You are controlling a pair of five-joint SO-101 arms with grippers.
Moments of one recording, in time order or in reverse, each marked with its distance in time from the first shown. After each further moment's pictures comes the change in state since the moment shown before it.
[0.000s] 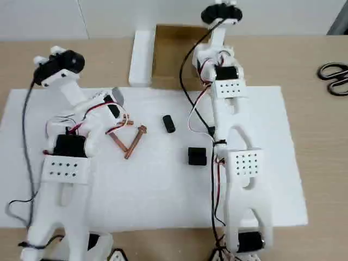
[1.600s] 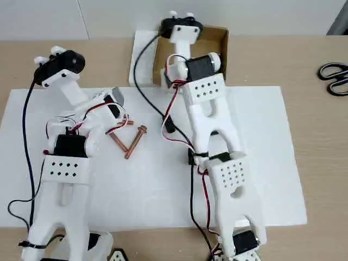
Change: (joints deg) left arm 0.0 0.0 0.0 0.0 0.0; right arm -14.5 -15.2 -9.2 57.9 -3.5
